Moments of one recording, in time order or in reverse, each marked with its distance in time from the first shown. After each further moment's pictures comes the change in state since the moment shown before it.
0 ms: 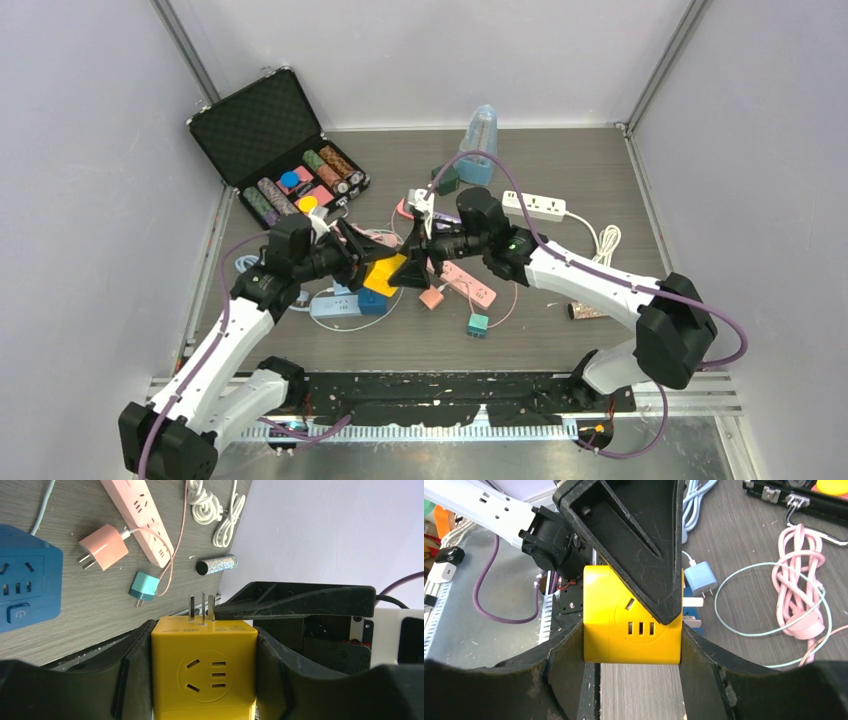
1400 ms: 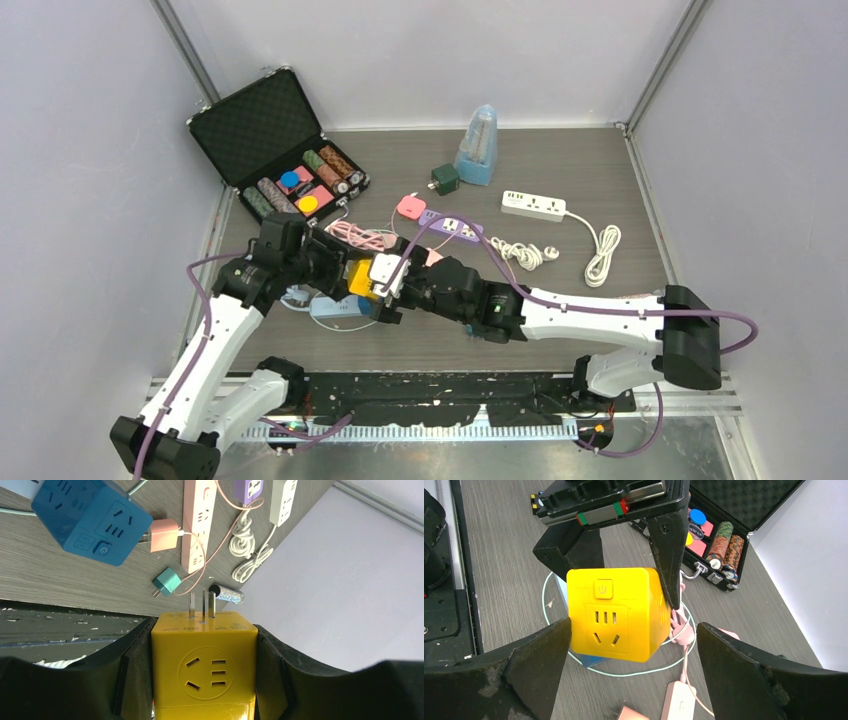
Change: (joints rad) left arm 0.026 0.000 0.180 -0.459 -0.195 -0.195; right arm 0.423 -0.071 -0.075 0.121 0.895 -0.438
